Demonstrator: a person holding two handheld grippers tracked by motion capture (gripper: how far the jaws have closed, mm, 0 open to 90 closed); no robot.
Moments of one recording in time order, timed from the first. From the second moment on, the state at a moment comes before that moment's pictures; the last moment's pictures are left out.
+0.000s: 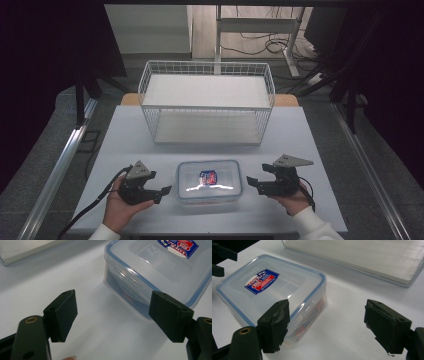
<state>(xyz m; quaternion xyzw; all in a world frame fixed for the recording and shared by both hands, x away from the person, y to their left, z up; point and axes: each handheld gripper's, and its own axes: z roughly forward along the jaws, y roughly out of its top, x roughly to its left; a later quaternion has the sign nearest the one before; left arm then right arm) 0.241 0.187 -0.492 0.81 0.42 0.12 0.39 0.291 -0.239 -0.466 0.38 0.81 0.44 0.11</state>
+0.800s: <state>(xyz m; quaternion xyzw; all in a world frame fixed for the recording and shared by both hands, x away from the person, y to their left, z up) 0.268 0.179 -0.498 0.76 0.48 0.00 0.44 0.292 -0.234 -0.478 0.41 0.78 0.47 0.00</state>
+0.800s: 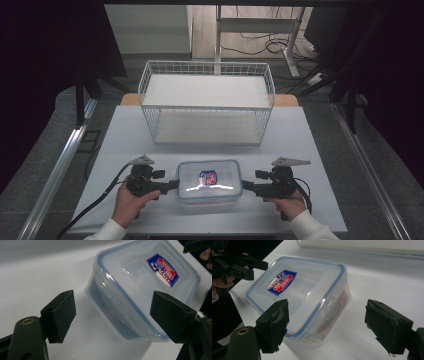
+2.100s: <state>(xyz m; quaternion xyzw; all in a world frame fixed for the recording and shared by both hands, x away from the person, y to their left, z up) 0.280 0.171 -0.517 0.70 0.51 -0.15 0.48 0.319 -0.211 -0.505 0.46 0.74 0.46 -0.14</state>
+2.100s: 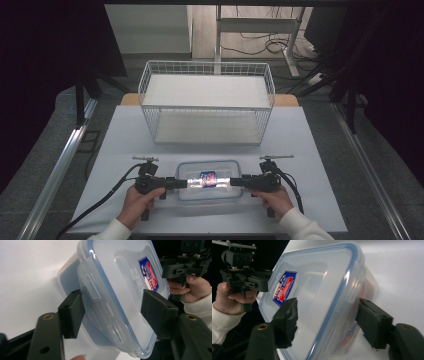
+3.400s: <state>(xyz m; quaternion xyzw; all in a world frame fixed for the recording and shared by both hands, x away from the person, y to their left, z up) 0.279 0.176 -0.486 0.70 0.49 -0.10 0.50 0.310 -0.214 -0.478 0.47 0.72 0.49 -0.12</state>
